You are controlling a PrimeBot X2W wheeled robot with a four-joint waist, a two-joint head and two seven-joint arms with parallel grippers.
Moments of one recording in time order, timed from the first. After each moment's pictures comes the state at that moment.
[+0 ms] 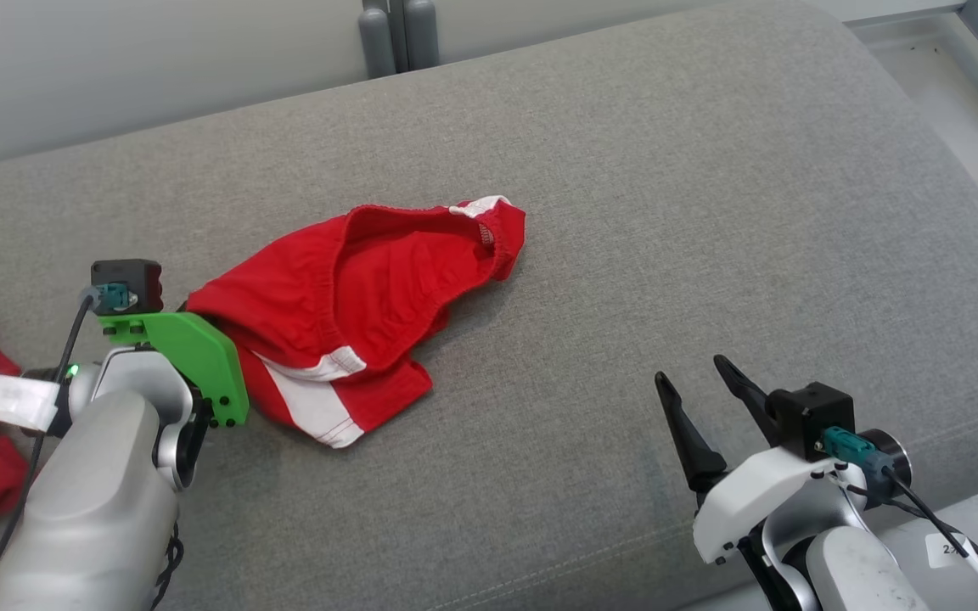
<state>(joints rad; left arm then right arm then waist) -0.70 0.28 -0.48 0.88 -0.60 0.02 0.09 -0.11 -0.05 0.17 0.13 0.14 0.13 0.02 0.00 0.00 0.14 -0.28</state>
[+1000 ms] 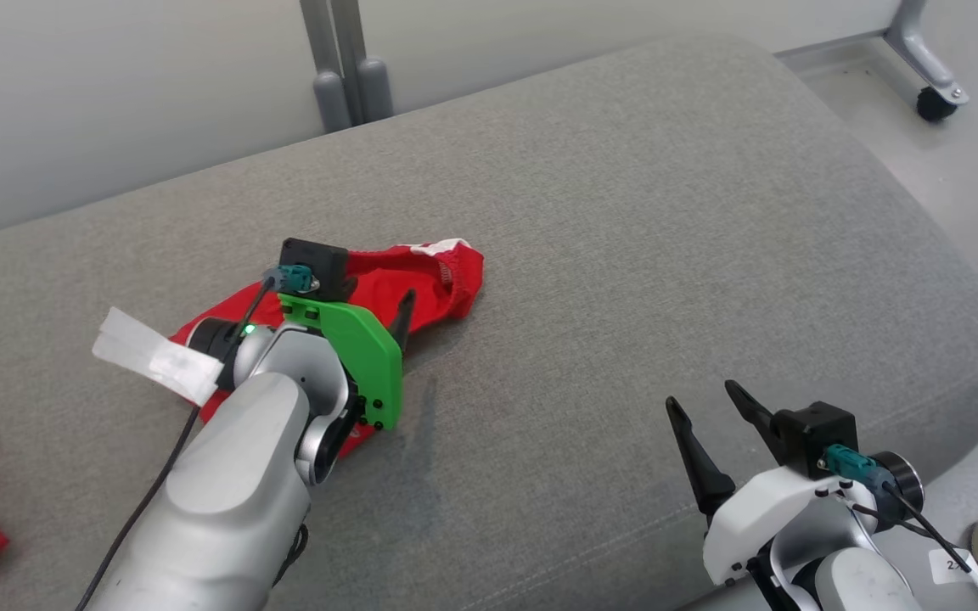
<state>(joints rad) -0.68 0.15 -0.62 0.69 -0.58 -0.01 0.17 -0.06 -0.05 0.14 0.10 0.10 0.13 0.06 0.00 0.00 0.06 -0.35</state>
